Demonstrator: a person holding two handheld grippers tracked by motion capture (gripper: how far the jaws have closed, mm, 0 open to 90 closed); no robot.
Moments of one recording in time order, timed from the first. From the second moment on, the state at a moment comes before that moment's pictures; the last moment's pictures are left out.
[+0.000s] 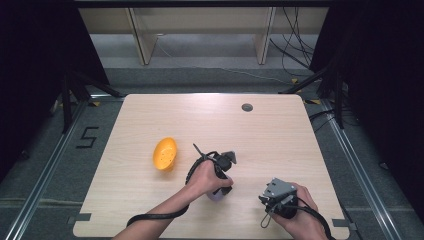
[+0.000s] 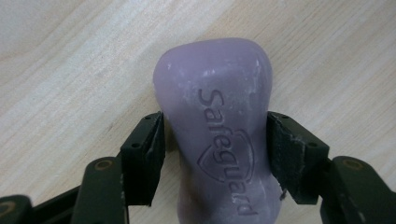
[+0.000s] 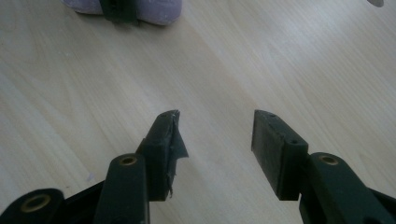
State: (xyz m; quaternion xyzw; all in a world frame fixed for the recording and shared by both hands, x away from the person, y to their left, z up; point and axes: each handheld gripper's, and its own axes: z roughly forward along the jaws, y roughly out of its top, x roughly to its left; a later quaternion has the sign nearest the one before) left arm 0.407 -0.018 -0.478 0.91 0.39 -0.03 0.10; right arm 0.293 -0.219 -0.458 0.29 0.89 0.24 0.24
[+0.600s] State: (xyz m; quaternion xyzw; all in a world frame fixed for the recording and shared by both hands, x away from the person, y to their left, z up) left arm 0.401 -0.017 -0.477 0.92 0.38 -0.02 0.11; right arm 0.292 -0.218 -0.458 0.29 0.89 0.24 0.24
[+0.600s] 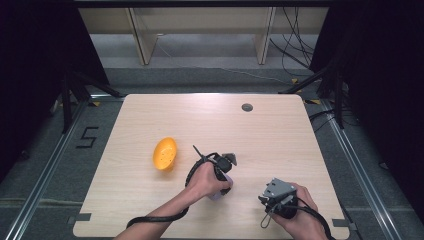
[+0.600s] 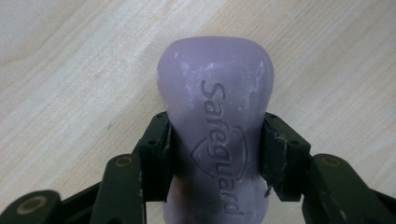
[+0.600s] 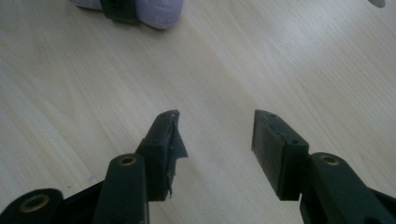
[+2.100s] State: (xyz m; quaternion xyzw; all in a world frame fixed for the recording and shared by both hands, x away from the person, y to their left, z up) left arm 0.394 0.005 -0.465 0.89 0.40 0.00 0.20; right arm 0.292 -0.217 -0.458 0.30 0.89 0.24 0.24
